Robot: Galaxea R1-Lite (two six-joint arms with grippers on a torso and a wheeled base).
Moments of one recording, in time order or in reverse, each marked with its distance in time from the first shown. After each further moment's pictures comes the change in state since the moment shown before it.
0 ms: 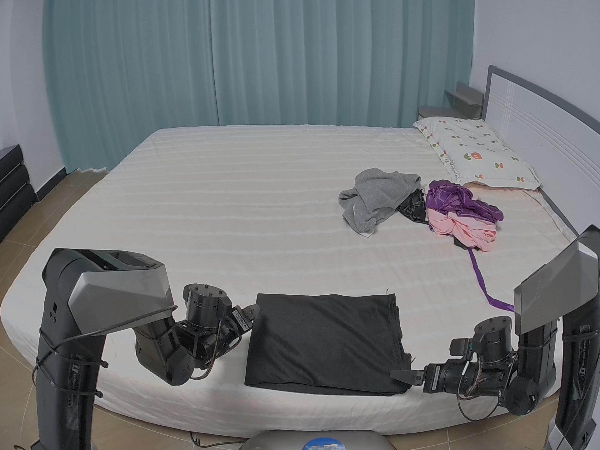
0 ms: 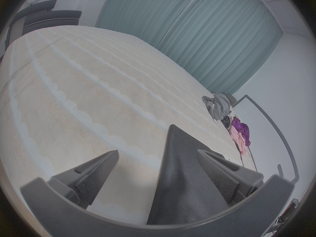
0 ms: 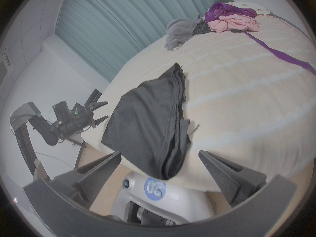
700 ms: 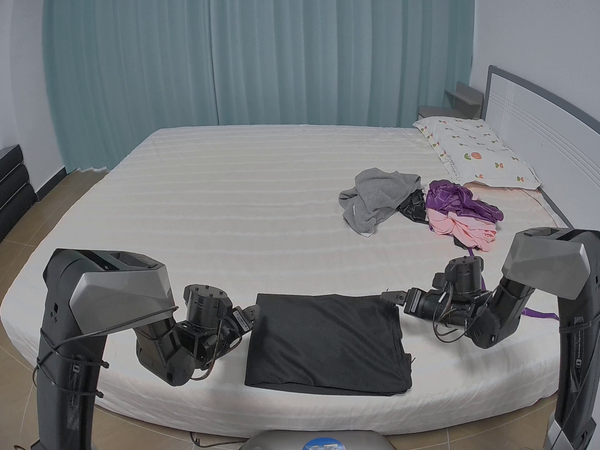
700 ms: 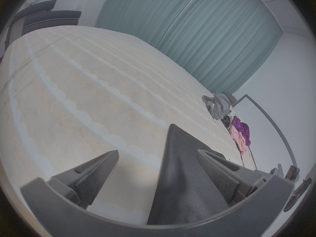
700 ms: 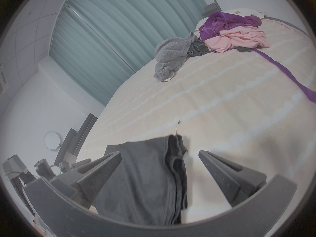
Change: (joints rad) left arm -0.002 0.004 -0.001 -0.003 0.001 0.003; right arm -0.118 0.067 -0.695 0.481 -0.028 0.069
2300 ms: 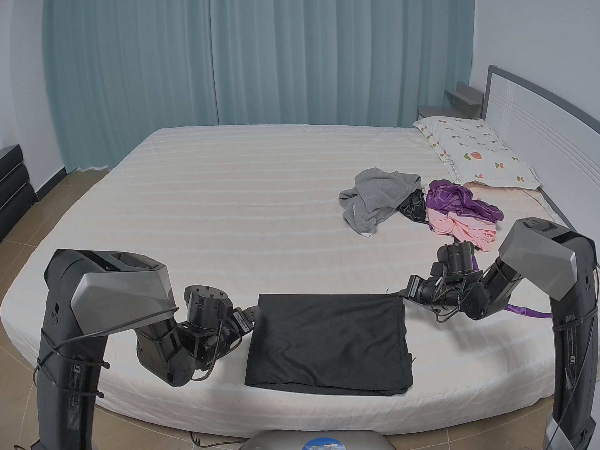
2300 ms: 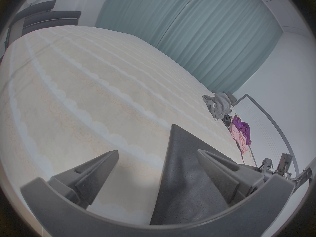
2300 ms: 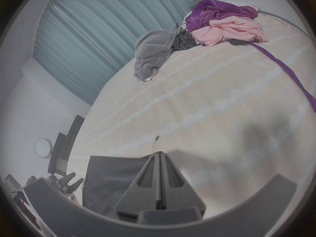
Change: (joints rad) left arm -0.001 0.004 0.001 0.000 0.002 0.002; right arm -0.061 0.084 -0.324 0.365 -0.021 -0.009
